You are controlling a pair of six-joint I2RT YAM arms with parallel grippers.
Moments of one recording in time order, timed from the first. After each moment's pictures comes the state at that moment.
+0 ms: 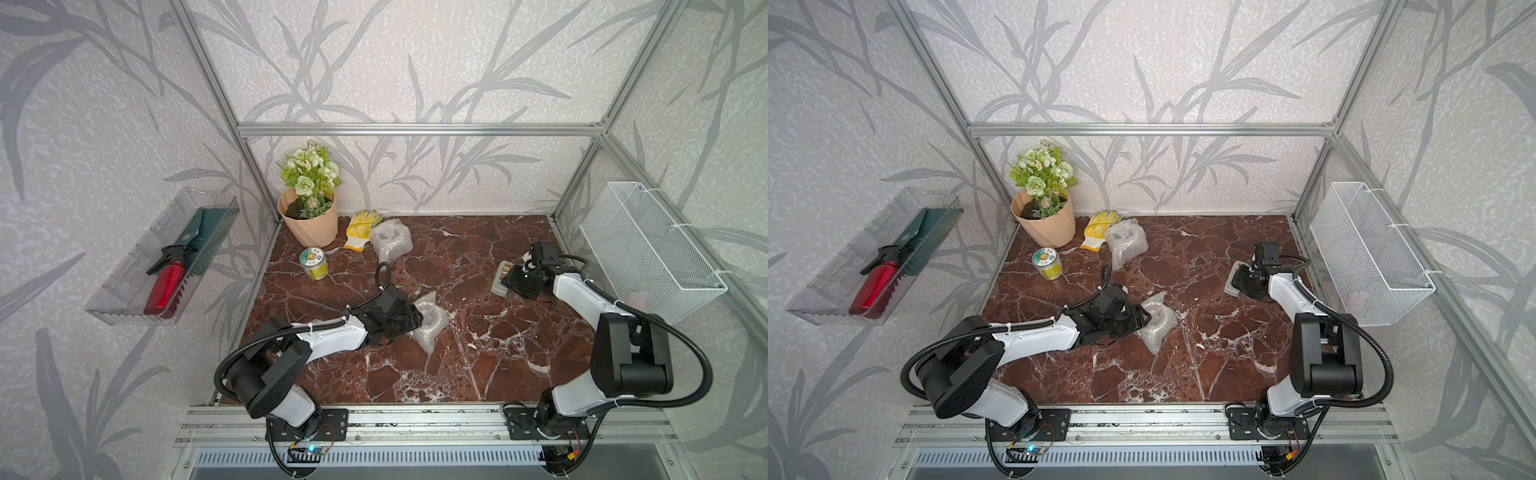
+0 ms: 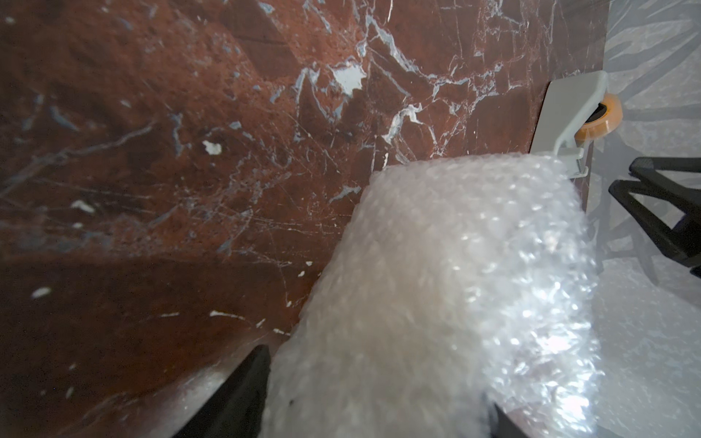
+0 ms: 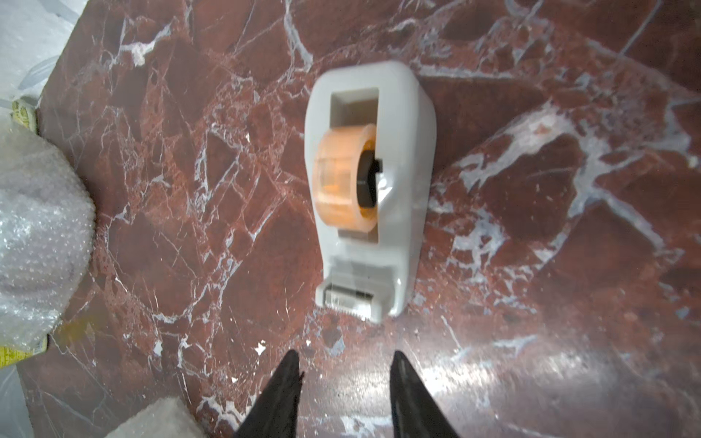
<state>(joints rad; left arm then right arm) -0.74 1.54 0.70 -0.01 0.09 -1.01 -0.03 1.58 1.00 -0.47 -0.26 0.53</state>
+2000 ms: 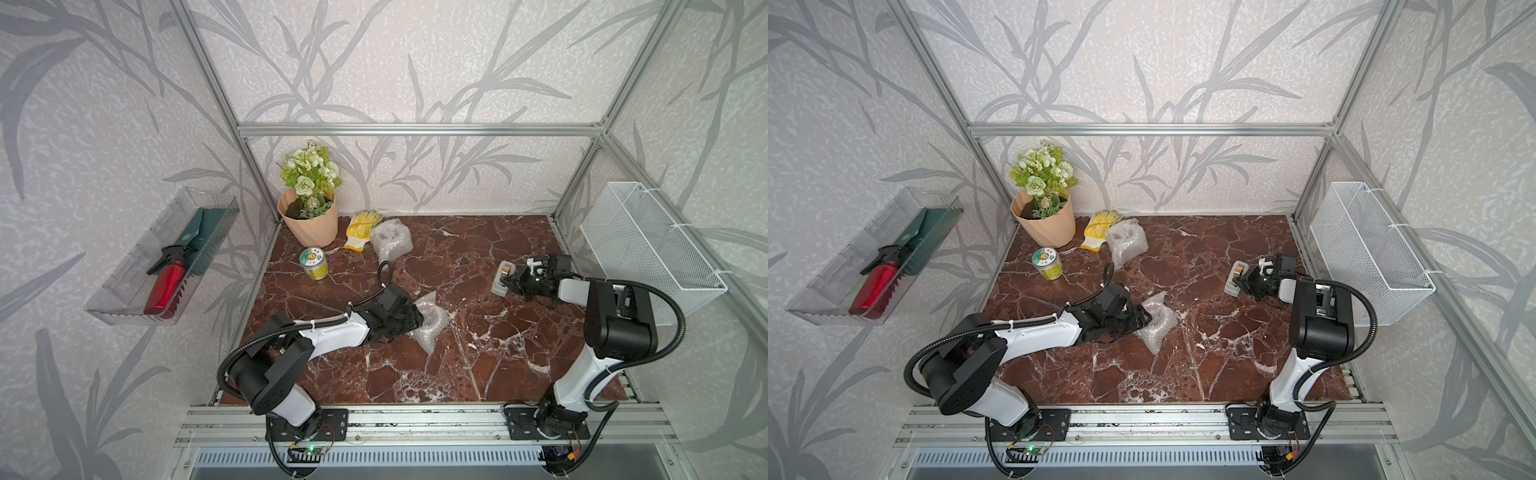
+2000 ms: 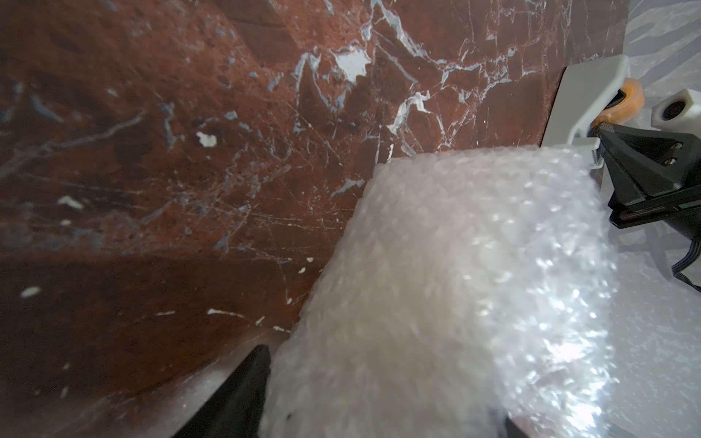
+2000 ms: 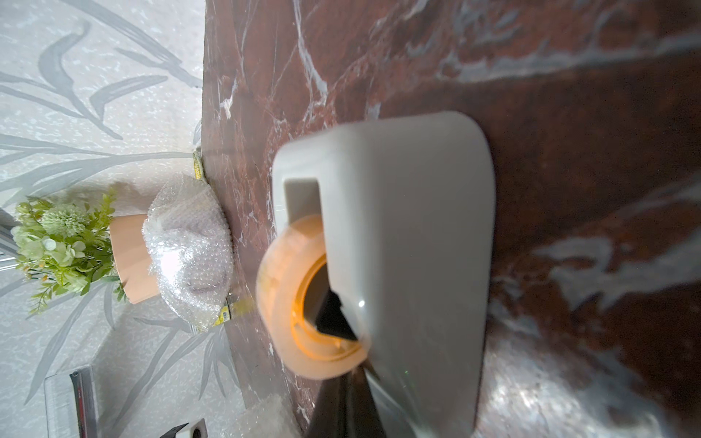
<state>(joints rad) -0.74 1.56 0.73 -0.05 0.12 -1.00 -0.22 1.81 0.88 0.00 -0.77 0.72</state>
